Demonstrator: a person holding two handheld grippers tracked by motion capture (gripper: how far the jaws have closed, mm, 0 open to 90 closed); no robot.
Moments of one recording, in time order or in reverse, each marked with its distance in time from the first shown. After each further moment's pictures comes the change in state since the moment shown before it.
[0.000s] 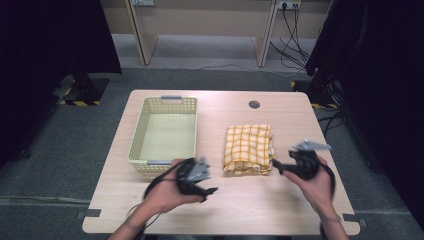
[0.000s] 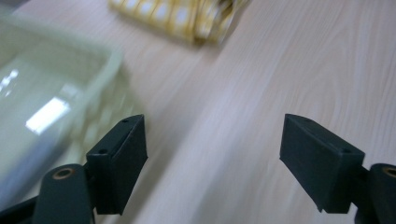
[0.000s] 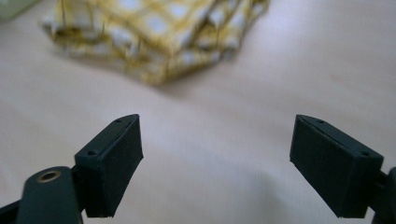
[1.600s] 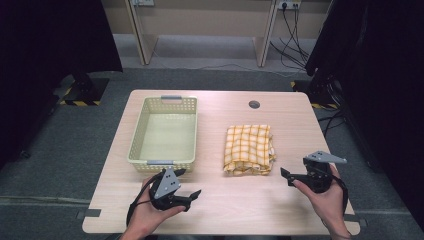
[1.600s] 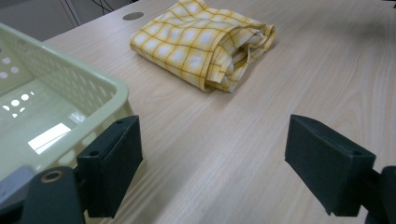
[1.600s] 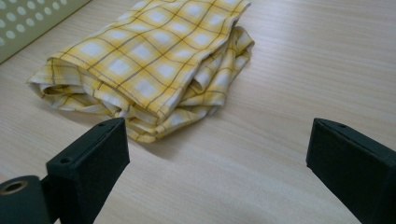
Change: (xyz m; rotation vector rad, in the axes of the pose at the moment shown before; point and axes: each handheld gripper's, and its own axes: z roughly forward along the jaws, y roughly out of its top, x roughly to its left) left arm -0.011 0.034 0.046 -0.183 0.030 -0.008; right arm 0.004 0.044 0.009 -0.065 -0.062 0.000
